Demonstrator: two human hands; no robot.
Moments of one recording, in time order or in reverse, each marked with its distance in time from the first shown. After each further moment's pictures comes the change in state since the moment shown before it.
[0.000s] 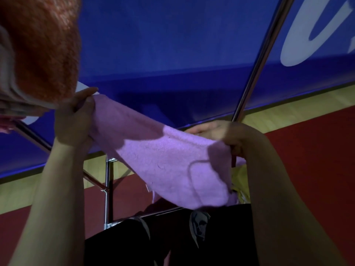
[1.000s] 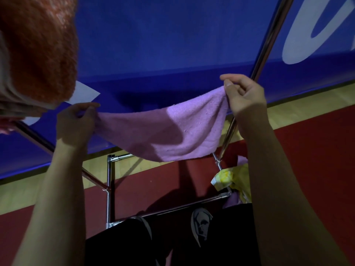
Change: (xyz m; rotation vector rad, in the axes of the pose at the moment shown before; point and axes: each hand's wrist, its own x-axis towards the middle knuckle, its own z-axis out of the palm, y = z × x) left_hand -0.002 -0.006 -0.005 0.391 0.058 -0.061; right_hand 0.011 -0.008 -0.024 0.282 0.842 -0.525
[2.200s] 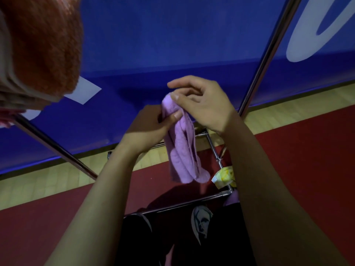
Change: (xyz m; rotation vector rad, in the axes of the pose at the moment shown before) left_hand -0.055 0.040 0.083 0.206 -0.606 0.321; right_hand -0.022 -0.024 0.057 -0.078 -0.514 -0.114
